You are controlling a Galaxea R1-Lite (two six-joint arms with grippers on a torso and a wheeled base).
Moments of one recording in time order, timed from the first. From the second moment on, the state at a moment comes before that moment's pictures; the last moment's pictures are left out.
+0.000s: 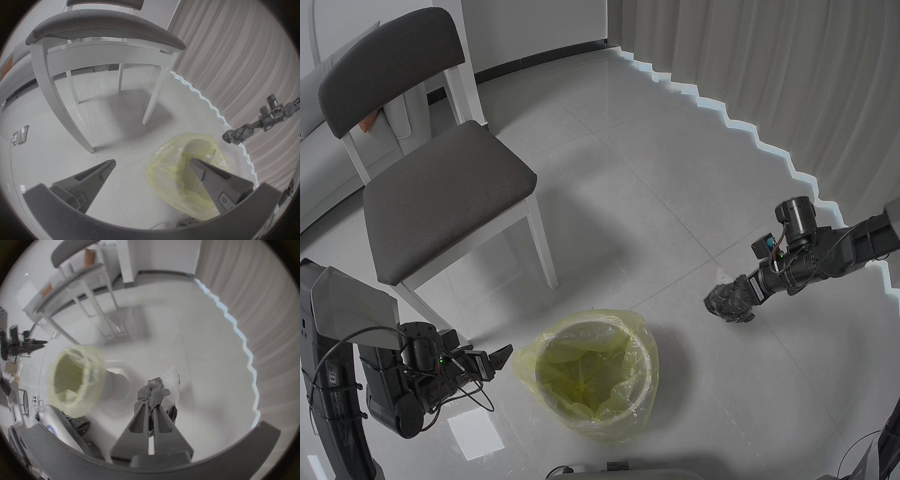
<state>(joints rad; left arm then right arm) -0.19 2.25 -0.24 -1.55 -0.12 -0.25 0.17 2.03 -1.23 0.01 0.08 -0.35</state>
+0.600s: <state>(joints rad) -0.18 2.15 -0.19 -1.55 -0.06 -0.24 0.75 1.70 -1.17 0.05 0.07 -0.24</state>
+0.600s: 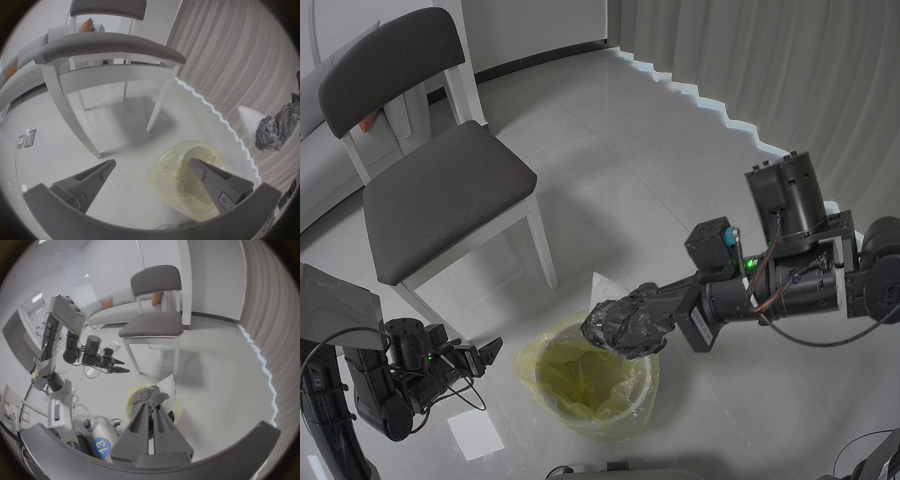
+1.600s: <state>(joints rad) -0.16 2.08 -0.16 -1.55 -0.07 -0.26 0.86 2.05 -1.16 -0.13 0.07 -0.16</state>
